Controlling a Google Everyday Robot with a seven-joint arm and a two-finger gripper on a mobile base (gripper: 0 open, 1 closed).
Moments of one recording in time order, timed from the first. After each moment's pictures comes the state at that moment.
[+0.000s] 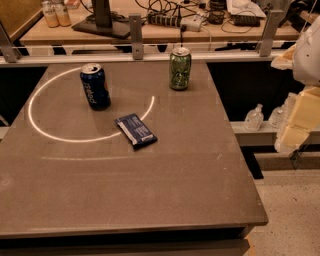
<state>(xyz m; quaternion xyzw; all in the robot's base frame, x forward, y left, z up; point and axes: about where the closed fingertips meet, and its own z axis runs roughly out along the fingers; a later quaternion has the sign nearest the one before) 0.438 -0.217 0.976 -0.60 0.78 -0.03 0.16</state>
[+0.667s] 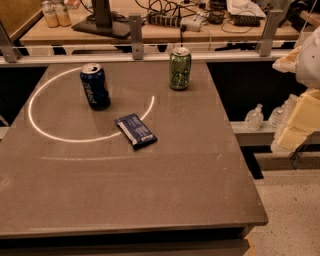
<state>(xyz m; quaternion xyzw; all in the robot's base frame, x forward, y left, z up) 0.433 -0.213 0.976 -0.58 0.79 -0.01 0.19</state>
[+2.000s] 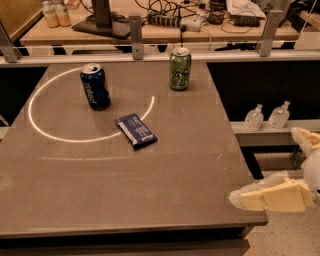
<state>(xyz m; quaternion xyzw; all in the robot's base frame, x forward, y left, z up) 0.362 -0.186 0.911 -0.32 0.84 0.11 0.43</state>
